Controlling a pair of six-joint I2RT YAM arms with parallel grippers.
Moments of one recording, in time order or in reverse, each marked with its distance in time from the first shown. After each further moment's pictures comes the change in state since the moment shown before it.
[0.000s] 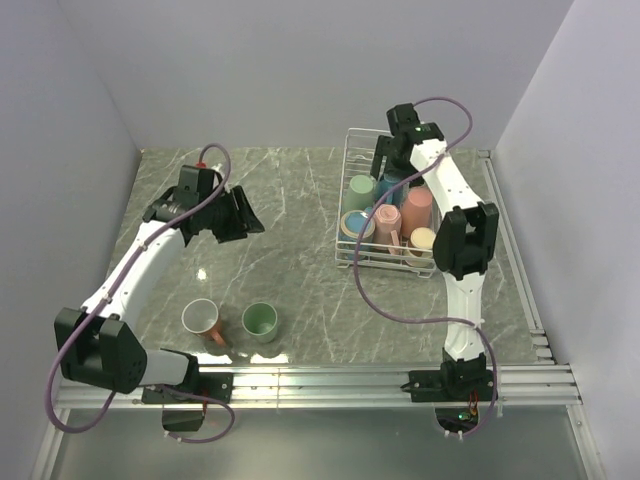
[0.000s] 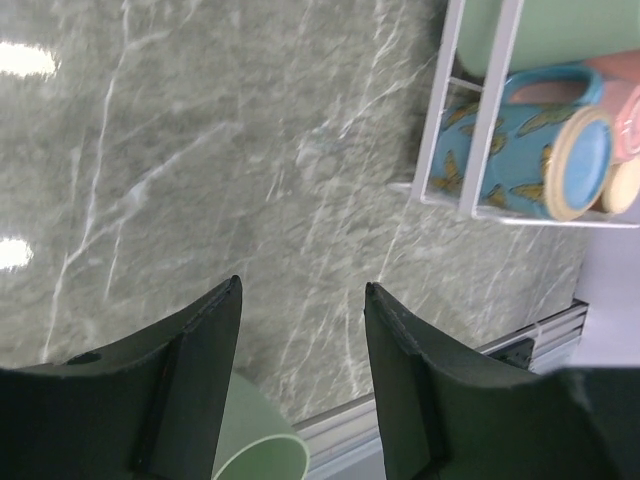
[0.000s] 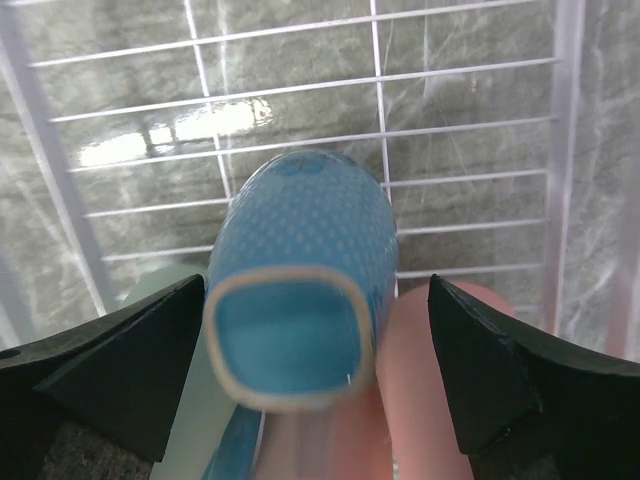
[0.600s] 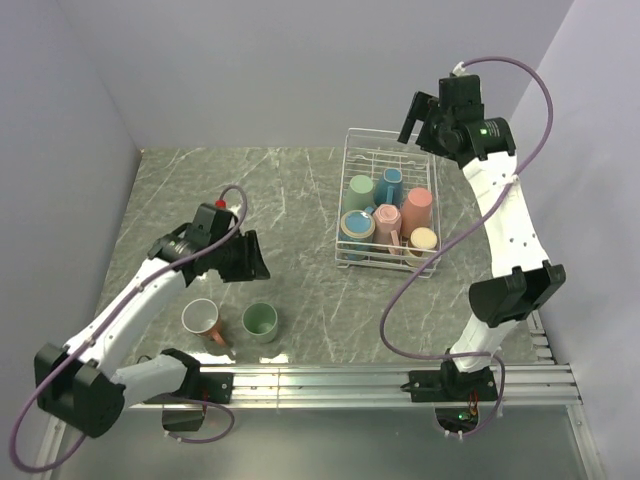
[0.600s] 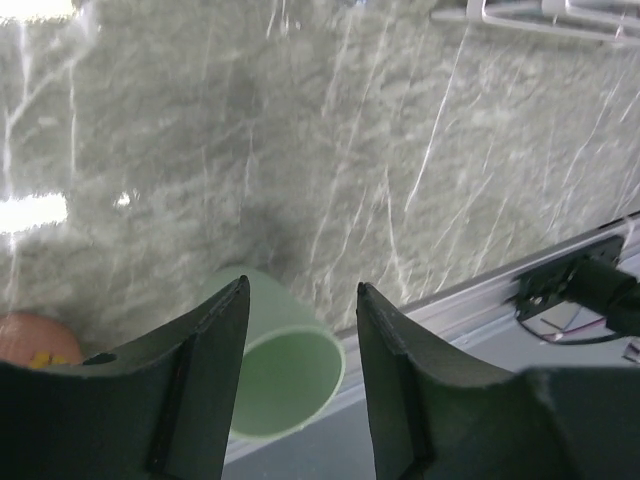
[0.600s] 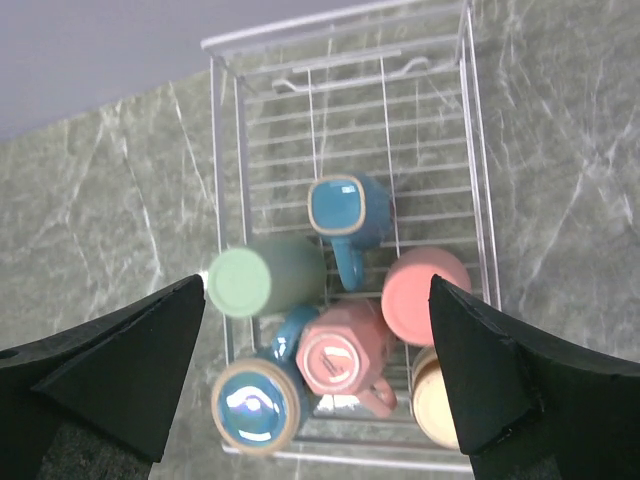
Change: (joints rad) left arm -0.172 -0.195 -0.220 -0.098 -0.056 0.024; right arm -0.021 -0.489 -0.071 0.025 -0.014 0.005
